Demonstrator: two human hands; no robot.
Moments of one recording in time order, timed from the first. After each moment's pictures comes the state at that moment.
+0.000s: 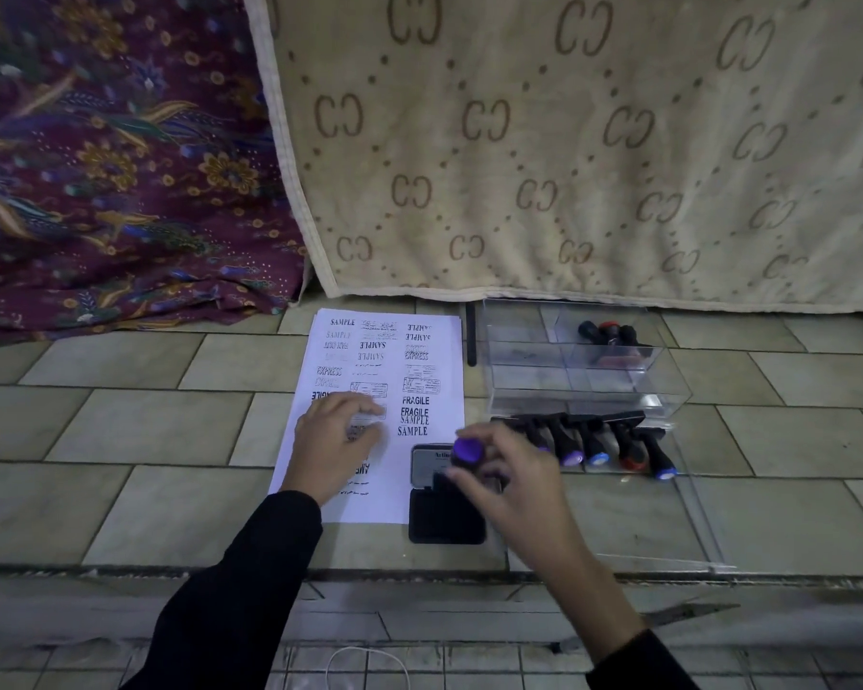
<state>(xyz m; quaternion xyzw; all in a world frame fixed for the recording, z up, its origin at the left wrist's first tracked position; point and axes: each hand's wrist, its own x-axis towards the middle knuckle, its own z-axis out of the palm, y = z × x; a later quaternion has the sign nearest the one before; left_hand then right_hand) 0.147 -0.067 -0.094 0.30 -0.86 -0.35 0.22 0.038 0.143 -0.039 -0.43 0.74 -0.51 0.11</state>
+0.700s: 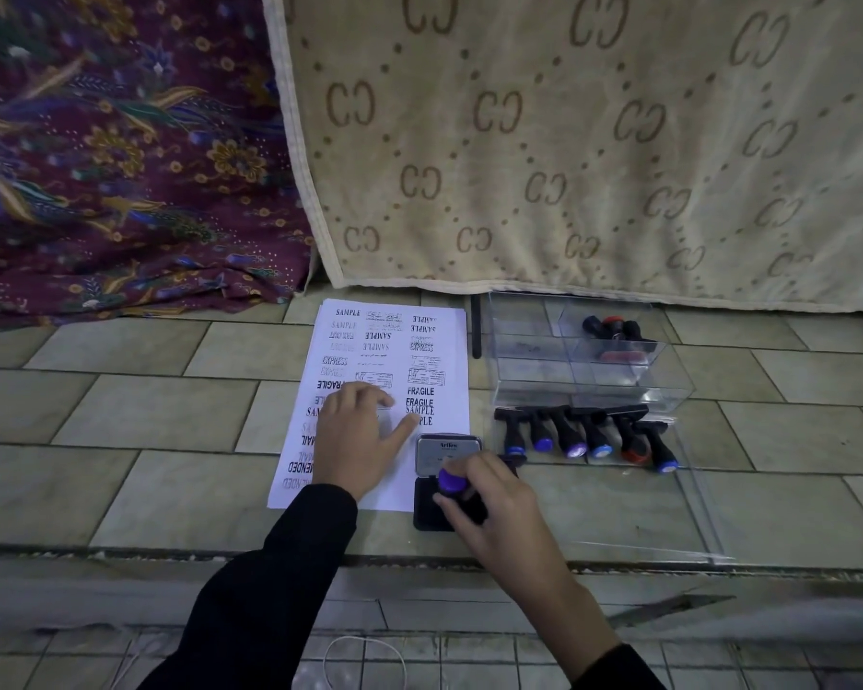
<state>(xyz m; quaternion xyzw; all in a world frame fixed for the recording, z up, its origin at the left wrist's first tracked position) 0.130 -0.045 -0.102 0.35 -0.88 -0.22 0.23 0.064 0.148 -0.064 -0.52 0.75 -0.40 0.02</state>
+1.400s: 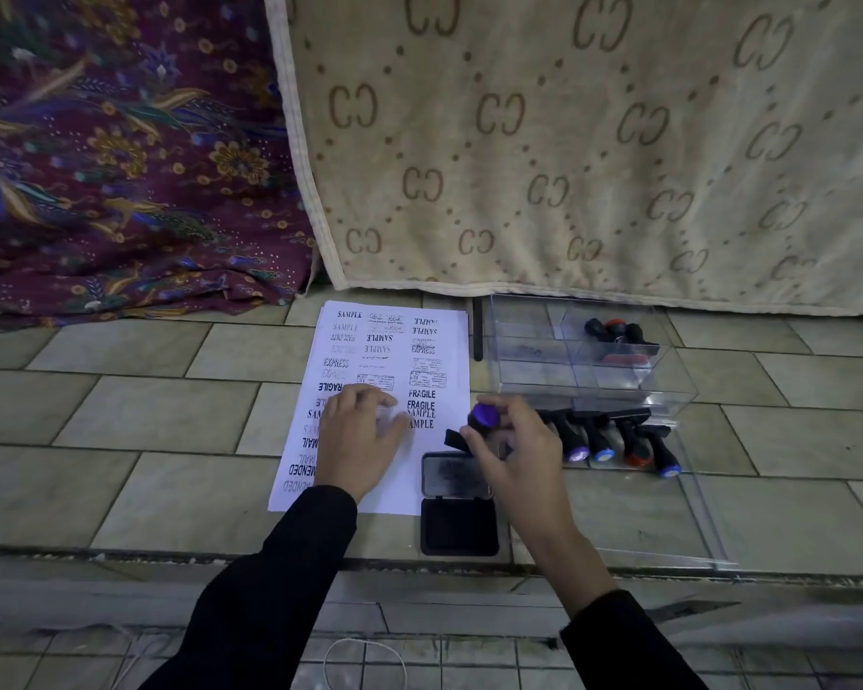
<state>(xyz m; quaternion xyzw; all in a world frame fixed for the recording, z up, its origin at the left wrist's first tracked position) 0.130 -0.046 -0.098 0.36 -0.86 -0.28 0.21 0.027 0.123 -0.054 -0.39 0.76 -0.51 0.02</state>
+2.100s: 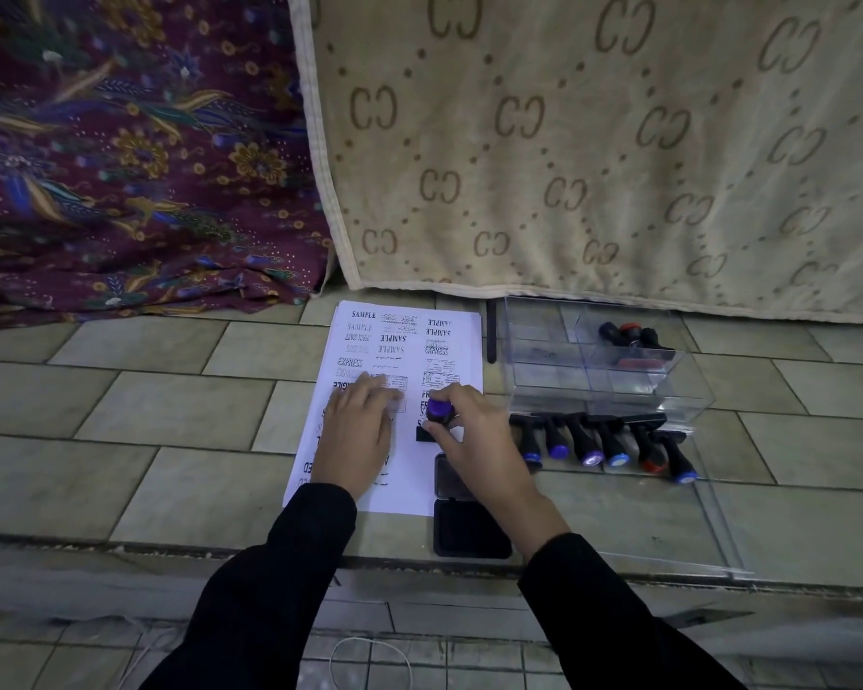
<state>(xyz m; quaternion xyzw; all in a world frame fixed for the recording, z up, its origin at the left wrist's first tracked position) 0.141 -0.062 -0.104 0.29 -0.91 -0.20 0.22 0.032 0.069 -0.059 -0.50 0.77 -0.40 0.04</state>
